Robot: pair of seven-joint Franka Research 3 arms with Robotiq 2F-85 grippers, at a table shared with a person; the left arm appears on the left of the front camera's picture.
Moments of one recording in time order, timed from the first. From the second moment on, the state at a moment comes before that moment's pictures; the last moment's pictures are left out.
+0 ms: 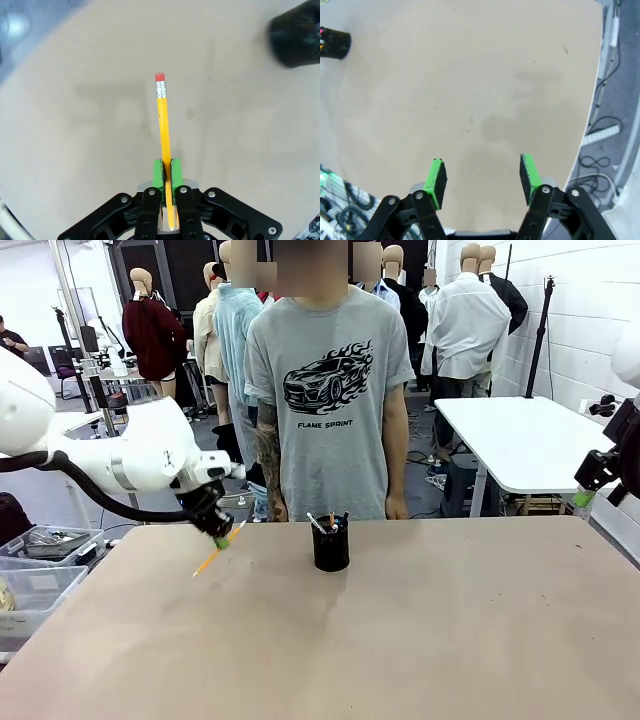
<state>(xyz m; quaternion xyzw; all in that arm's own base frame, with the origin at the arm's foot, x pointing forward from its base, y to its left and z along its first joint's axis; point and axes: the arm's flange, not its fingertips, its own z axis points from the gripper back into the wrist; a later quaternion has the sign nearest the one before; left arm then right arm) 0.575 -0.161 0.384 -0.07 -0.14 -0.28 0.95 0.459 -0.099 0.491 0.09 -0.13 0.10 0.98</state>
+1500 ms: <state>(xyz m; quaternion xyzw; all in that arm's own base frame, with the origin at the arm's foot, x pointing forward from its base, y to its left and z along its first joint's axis) 0.582 -0.233 0.444 -0.40 -0.39 -0.35 0.75 0.459 -0.099 0.491 0.09 -0.13 0.10 0.98</state>
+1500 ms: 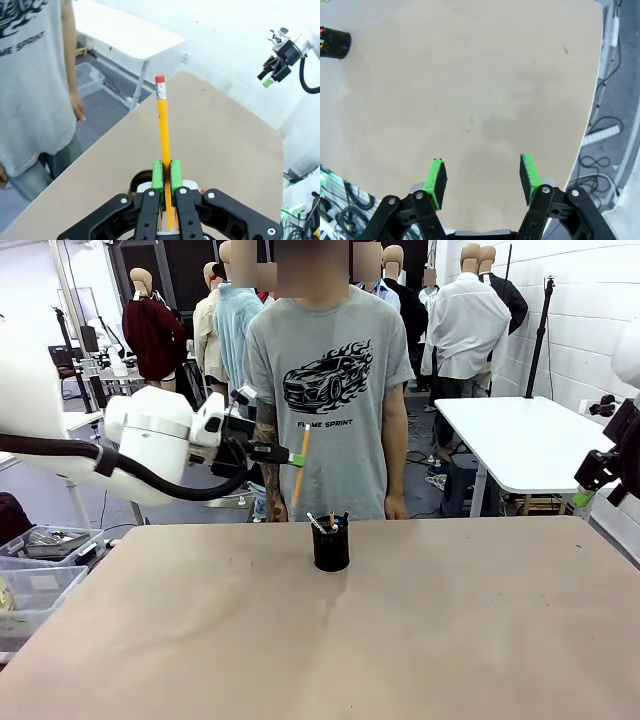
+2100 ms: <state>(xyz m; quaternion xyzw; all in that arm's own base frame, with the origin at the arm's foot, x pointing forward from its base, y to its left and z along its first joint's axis) 0.584 -0.284 0.388 -0.41 -0.41 -0.40 0.71 0.459 -0.099 0.491 0.09 -0.13 0.10 0.98</state>
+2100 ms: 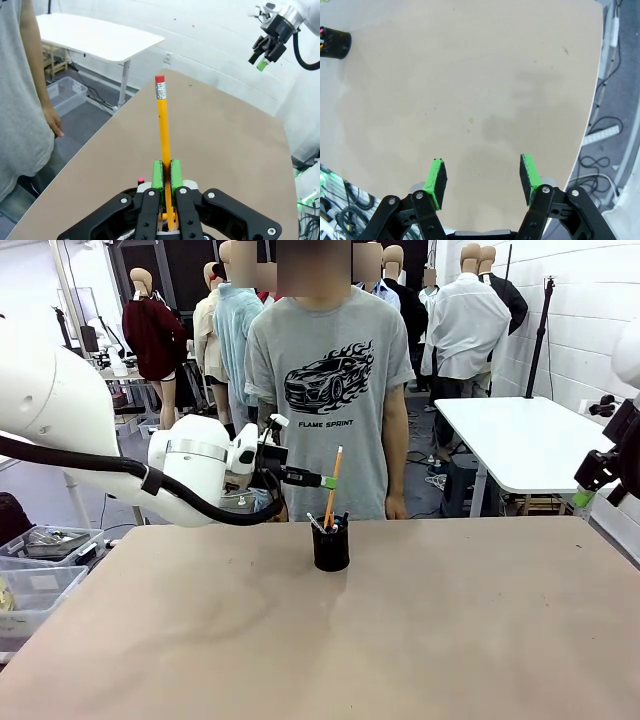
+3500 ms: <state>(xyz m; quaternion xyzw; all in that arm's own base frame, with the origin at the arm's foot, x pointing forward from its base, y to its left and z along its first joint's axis) 0.604 -0.274 0.391 -0.39 -0.44 -0.43 0.69 0.459 -0.099 0.491 0.09 -0.13 0.10 0.98</state>
